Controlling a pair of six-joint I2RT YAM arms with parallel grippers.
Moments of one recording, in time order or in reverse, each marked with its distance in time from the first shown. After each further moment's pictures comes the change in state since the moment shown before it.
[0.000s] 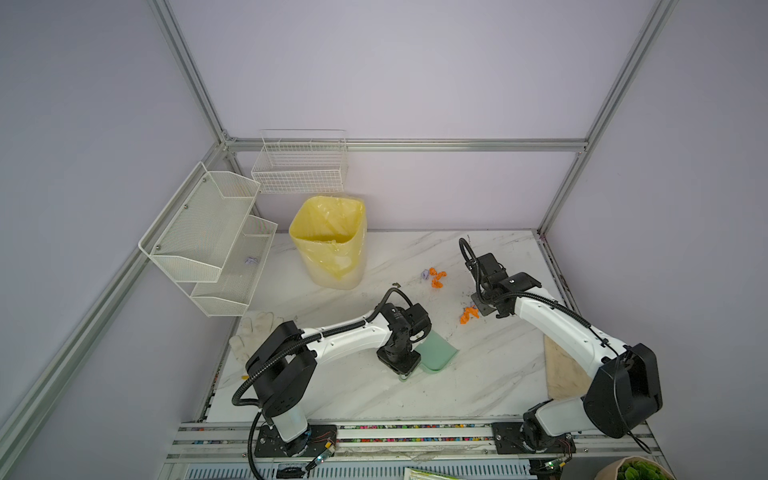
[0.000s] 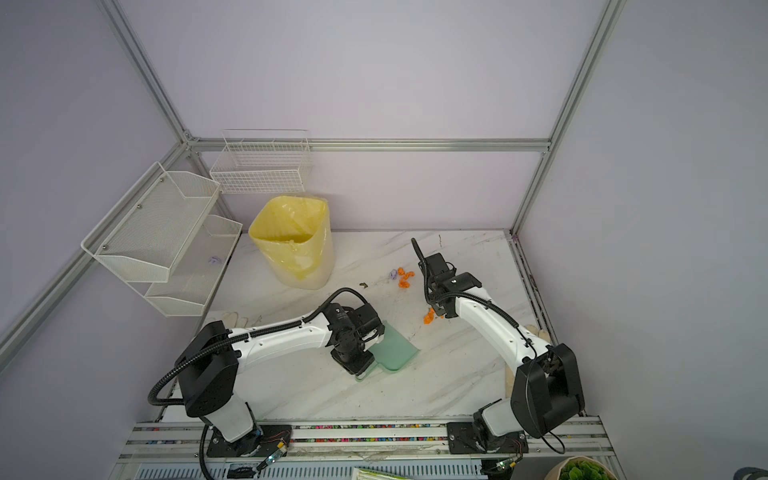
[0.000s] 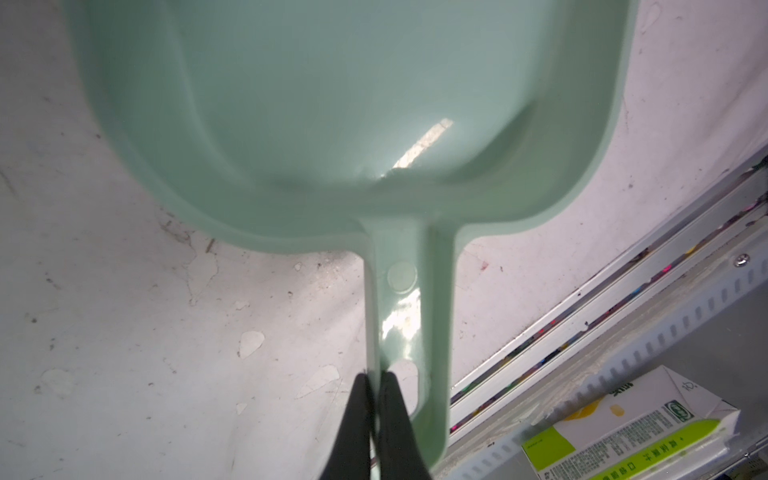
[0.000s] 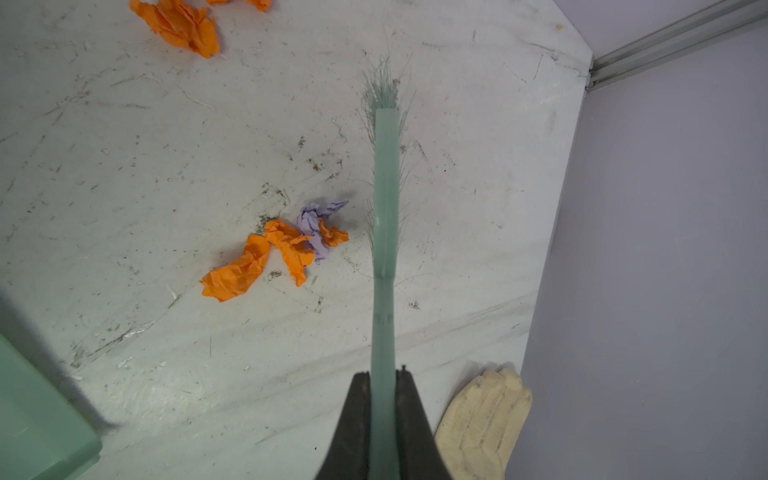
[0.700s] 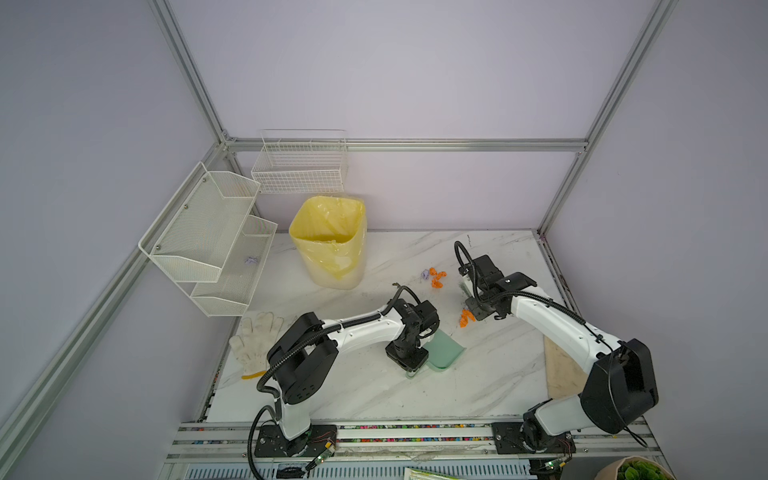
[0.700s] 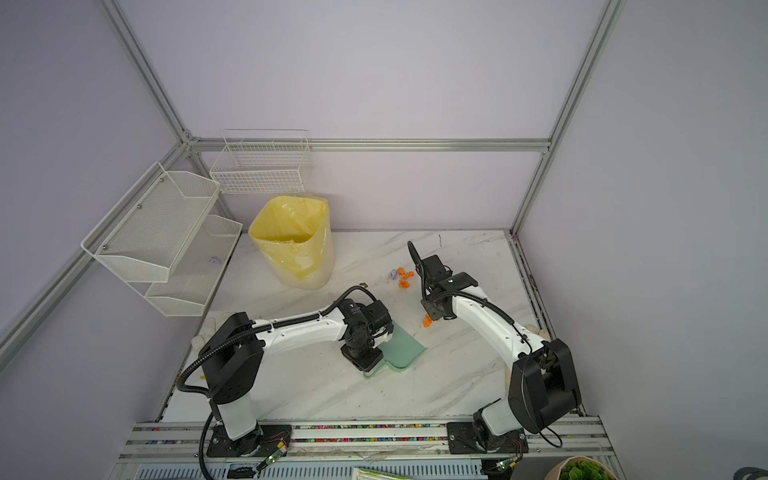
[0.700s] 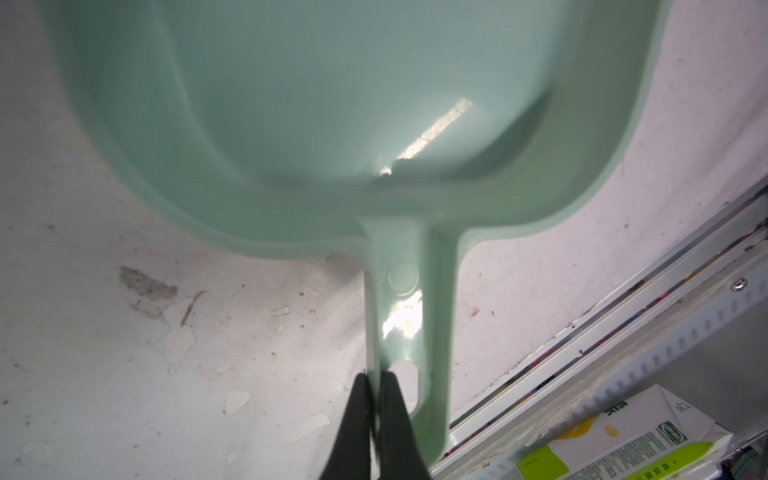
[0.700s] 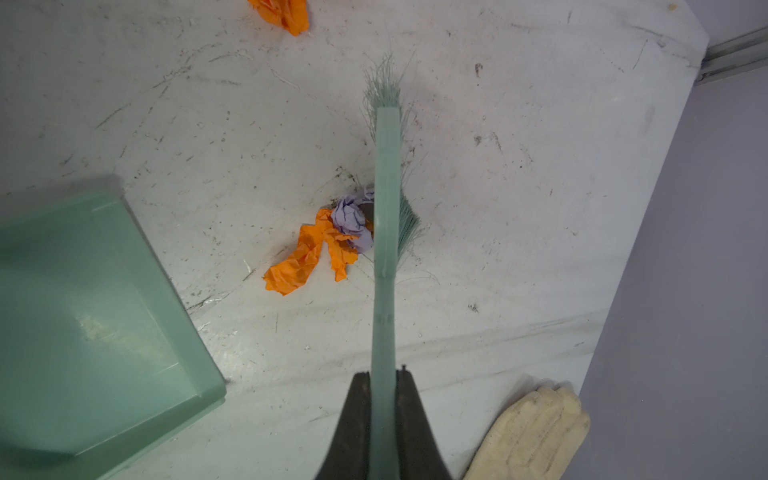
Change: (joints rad) left arm 0.002 0.134 0.118 -0.016 0.024 0.030; right arm 0.019 0.015 0.000 -0.036 -0.159 0.005
